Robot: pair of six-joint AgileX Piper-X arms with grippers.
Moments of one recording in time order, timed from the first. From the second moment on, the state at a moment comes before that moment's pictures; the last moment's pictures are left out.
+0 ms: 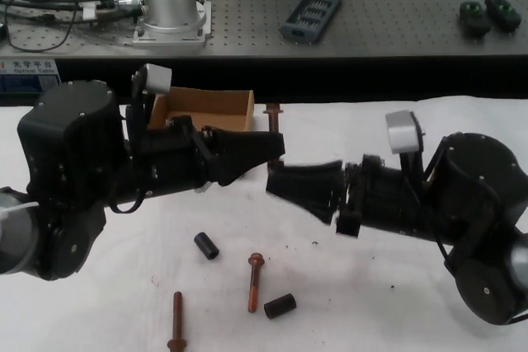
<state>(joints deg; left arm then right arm) -21.5 99.0 -42.5 -45.4 50.7 -31.3 31.5 109.3 -36.7 -73.5 -47.1 32.8</state>
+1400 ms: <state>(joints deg) -12.5 94.5 -42.2 -42.7 52.8 -36.3 30.3 109.8 -44.1 -60.1 -42.1 40.0</state>
